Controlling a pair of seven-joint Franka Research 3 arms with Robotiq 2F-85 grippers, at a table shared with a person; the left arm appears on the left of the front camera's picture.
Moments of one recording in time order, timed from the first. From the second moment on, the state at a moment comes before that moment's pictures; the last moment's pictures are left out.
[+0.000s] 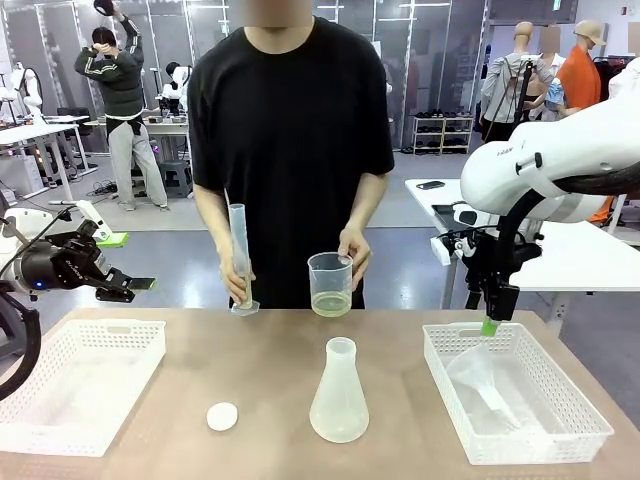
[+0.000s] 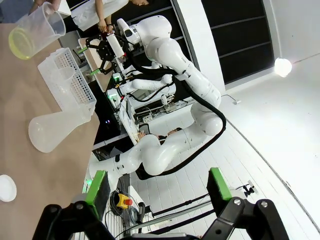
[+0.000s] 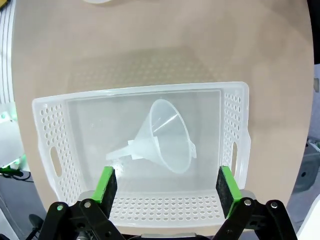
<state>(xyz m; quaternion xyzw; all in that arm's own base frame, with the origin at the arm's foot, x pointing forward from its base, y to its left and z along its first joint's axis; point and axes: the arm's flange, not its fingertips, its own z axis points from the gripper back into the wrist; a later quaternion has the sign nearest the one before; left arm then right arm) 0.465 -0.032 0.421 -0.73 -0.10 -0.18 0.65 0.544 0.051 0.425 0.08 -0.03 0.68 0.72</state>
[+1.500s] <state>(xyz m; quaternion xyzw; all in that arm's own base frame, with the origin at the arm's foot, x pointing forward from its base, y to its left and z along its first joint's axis) 0.465 -0.032 0.421 -0.73 -0.10 -0.18 0.65 0.566 0.071 0.349 0.17 0.11 0.74 0.64</state>
